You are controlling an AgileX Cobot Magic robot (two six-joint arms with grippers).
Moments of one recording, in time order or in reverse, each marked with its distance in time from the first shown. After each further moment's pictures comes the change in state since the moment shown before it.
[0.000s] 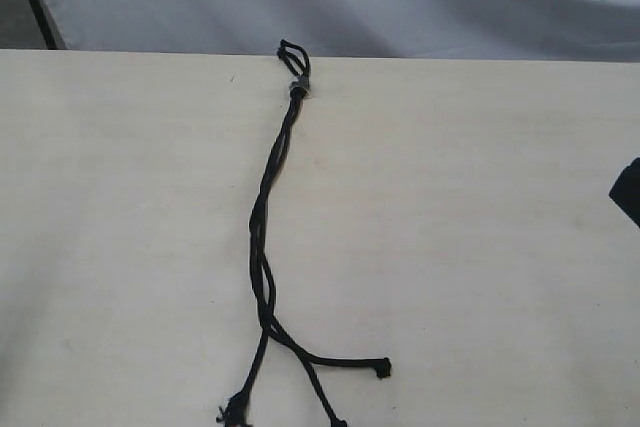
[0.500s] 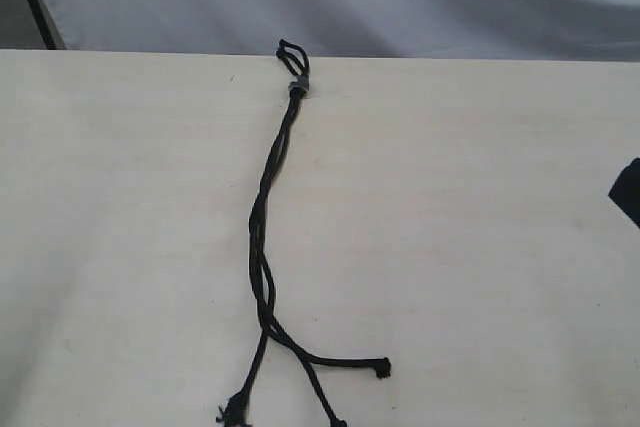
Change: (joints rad) left arm 0.029 0.000 -0.076 -0.669 0.130 0.738; right arm 0.000 0.000 0.000 0.000 0.000 -0.002
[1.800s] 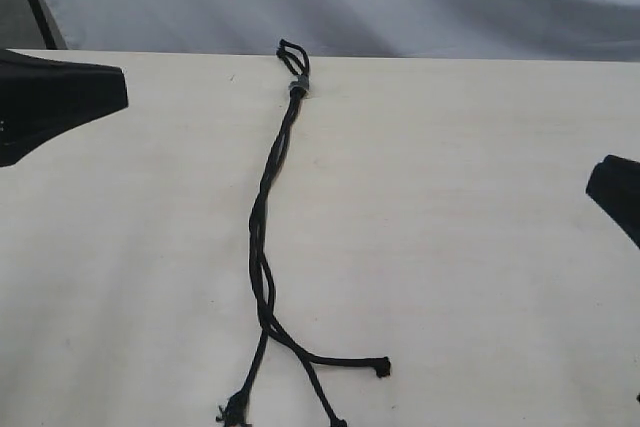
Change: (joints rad) left arm 0.300 1.007 -0.433 0.068 1.241 0.135; right arm 0.000 0.085 -0.020 0.004 0.031 -0.005
